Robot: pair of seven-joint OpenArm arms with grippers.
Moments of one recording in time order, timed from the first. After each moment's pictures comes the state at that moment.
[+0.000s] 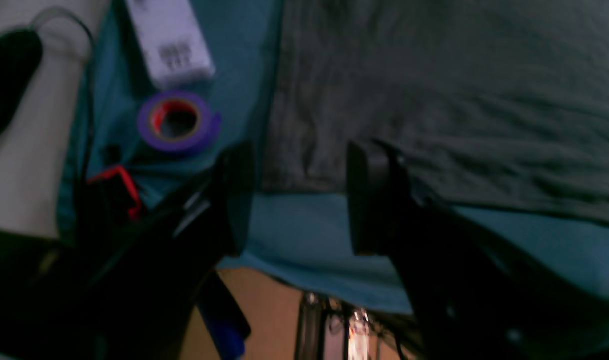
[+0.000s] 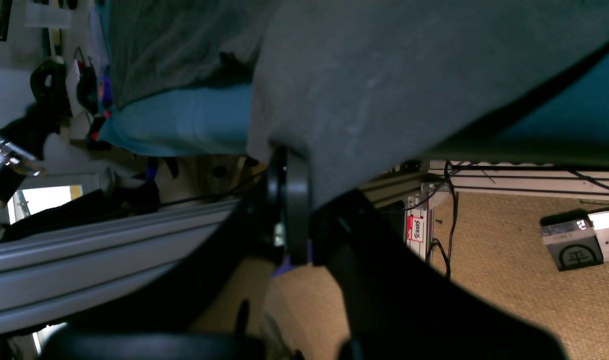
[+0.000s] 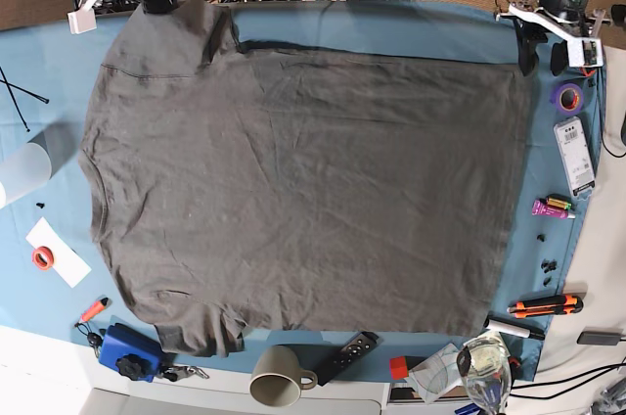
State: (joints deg) left arm 44.4 -5.1 -31.0 121.4 -28.6 -18.9 31.0; right arm -41.4 12.8 46.0 99.9 83.1 39.7 -78.8
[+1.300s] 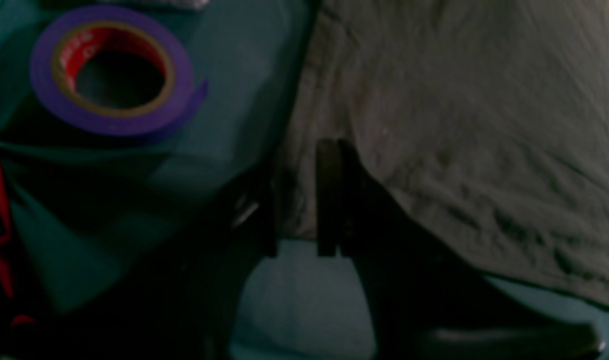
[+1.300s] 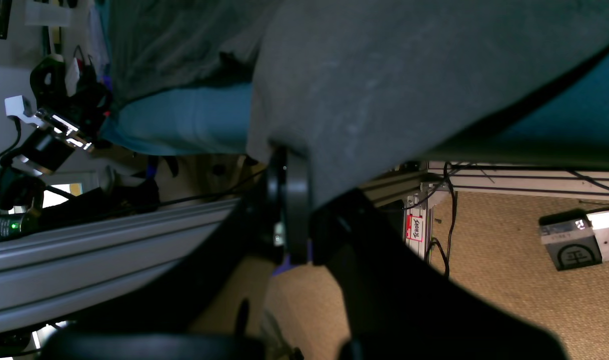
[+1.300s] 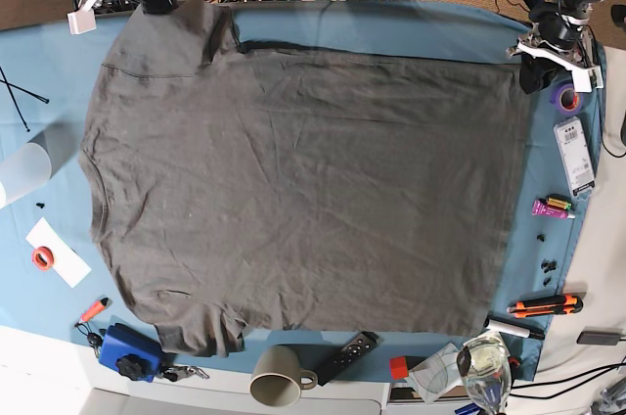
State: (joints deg) left arm 30.0 -6.0 -32.1 98.7 -41.4 -23.0 36.0; right arm -41.3 13.0 46.0 99.9 83.1 39.7 -78.8
